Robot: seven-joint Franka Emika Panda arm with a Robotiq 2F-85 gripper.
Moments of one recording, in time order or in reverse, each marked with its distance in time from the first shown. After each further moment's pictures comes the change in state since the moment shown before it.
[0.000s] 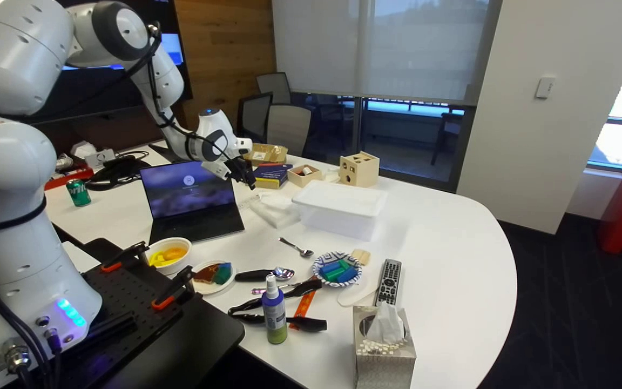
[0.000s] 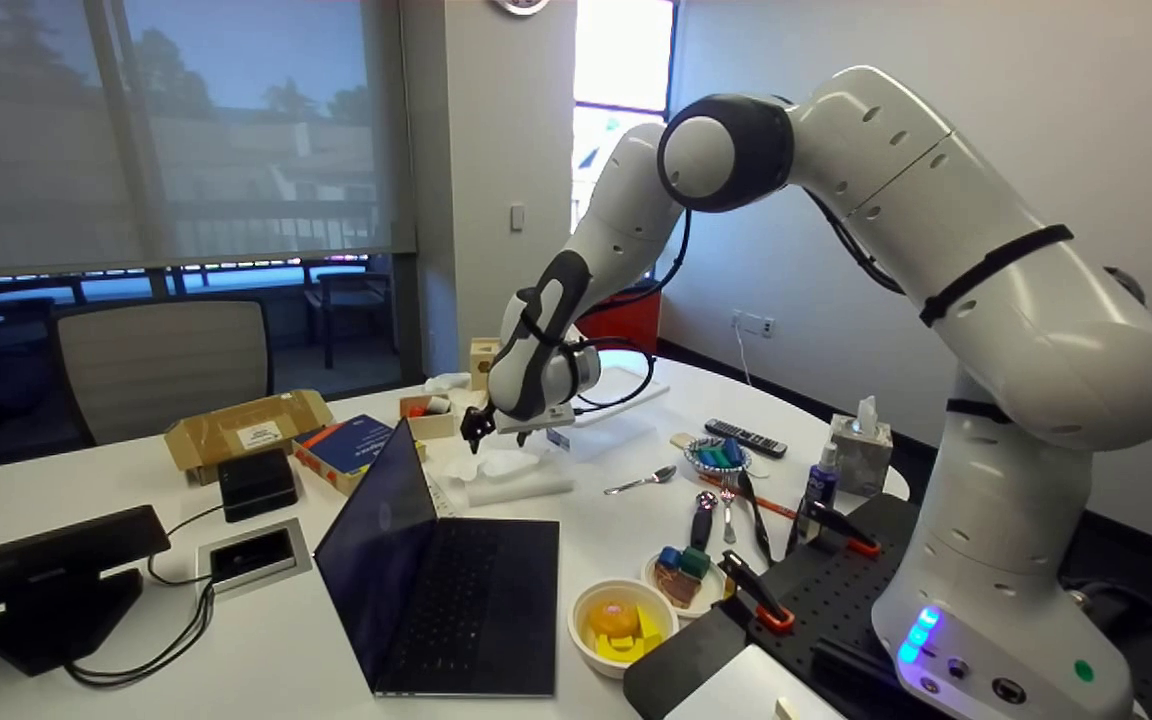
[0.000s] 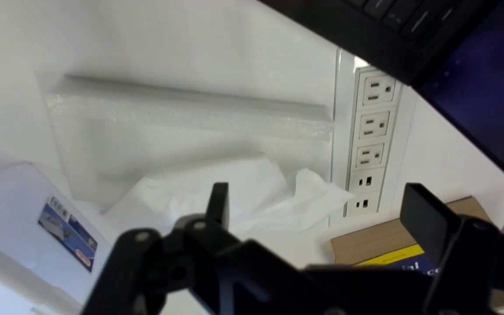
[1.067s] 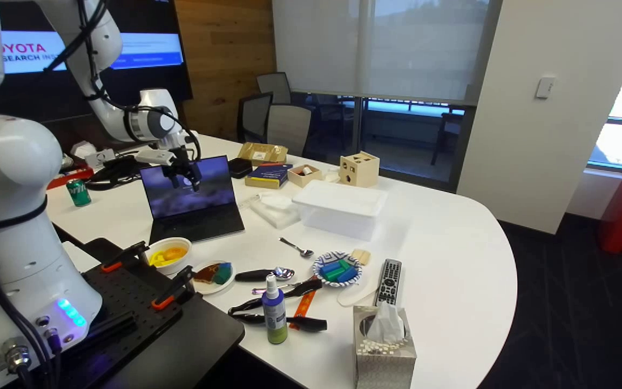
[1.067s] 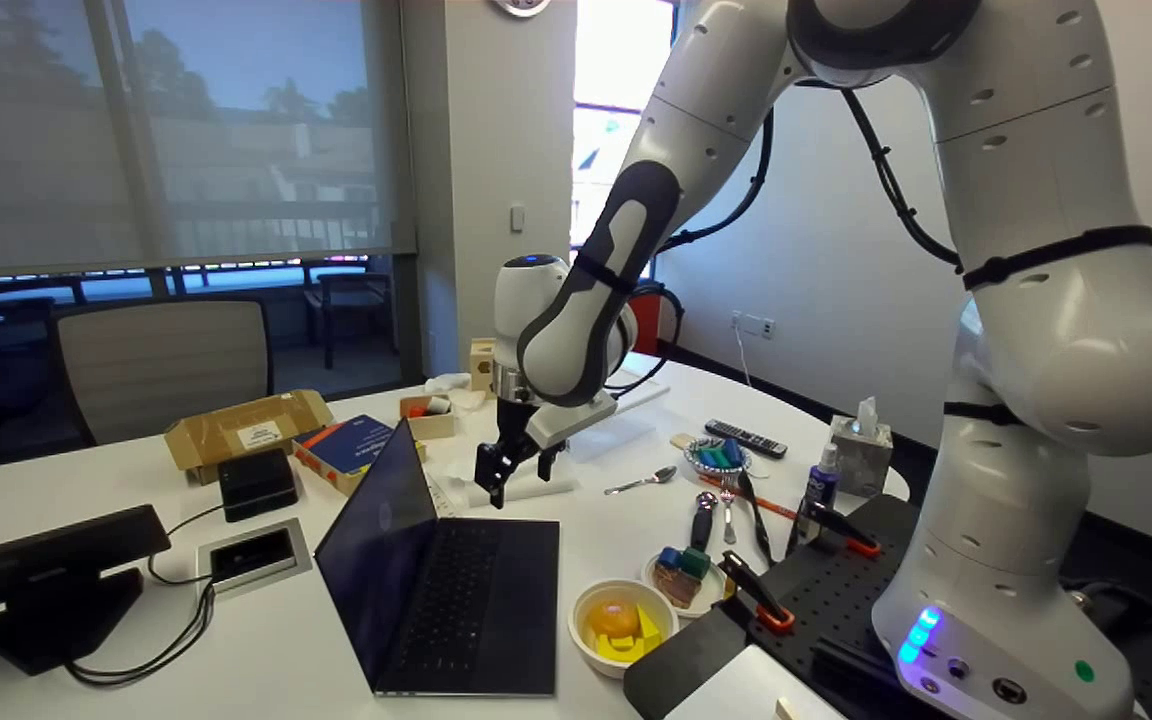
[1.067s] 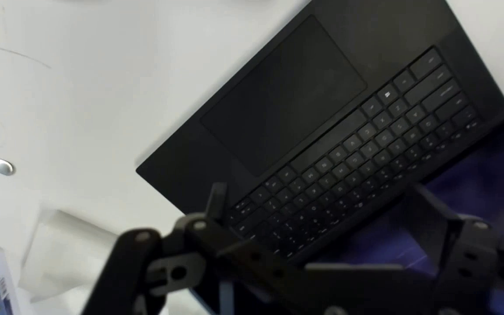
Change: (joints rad) arm 0.131 -0.440 0.094 -0.469 -0.194 -0.256 -0.004
